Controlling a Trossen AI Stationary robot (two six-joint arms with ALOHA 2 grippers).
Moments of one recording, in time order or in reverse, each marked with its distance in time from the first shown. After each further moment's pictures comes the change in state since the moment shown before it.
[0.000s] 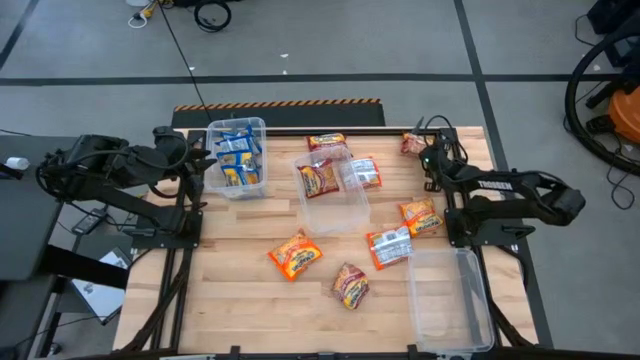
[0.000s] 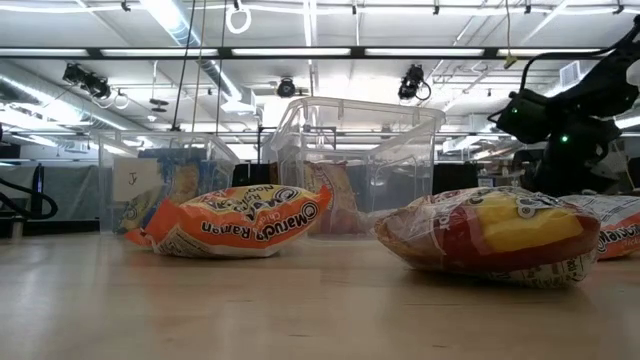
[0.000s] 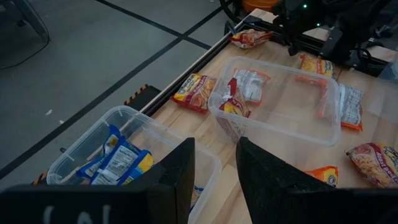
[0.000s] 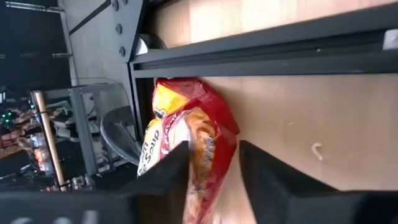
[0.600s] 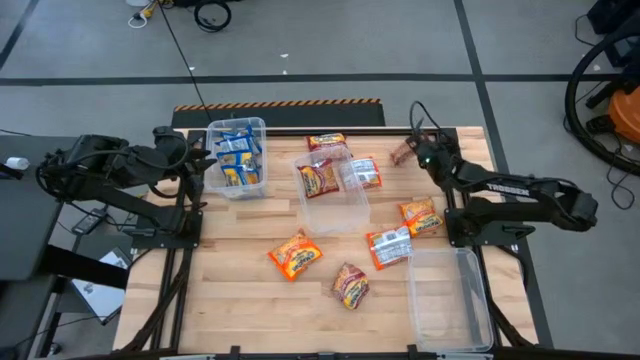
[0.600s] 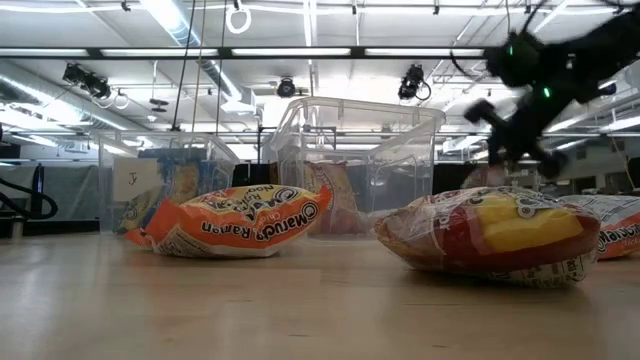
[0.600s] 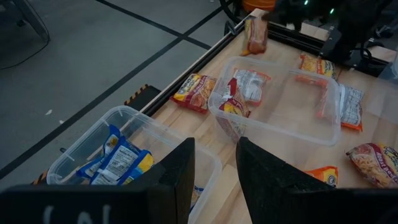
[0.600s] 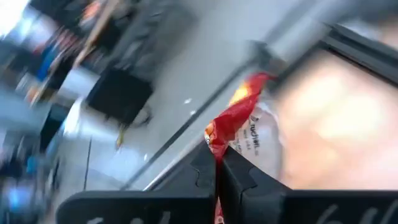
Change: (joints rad) left arm 0.000 0.000 0.000 0.000 0.000 0.000; right arm 0.254 -0.175 0.157 -0.034 0.137 -0.854
